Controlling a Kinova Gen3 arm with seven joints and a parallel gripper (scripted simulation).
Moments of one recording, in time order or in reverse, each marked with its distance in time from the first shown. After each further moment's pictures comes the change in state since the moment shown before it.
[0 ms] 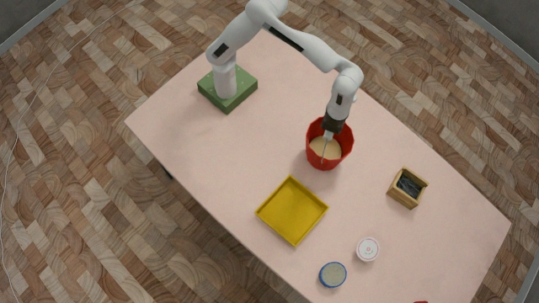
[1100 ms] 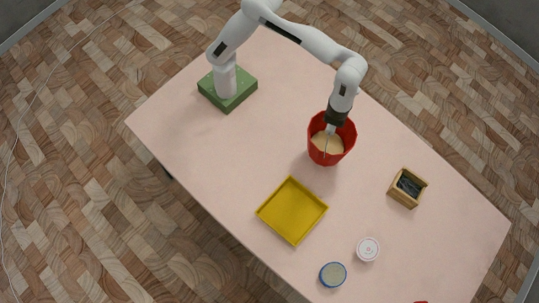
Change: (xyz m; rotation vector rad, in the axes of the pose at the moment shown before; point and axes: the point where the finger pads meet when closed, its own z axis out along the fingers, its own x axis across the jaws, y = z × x) arm 0.000 0.000 -0.049 0.000 0.000 0.000
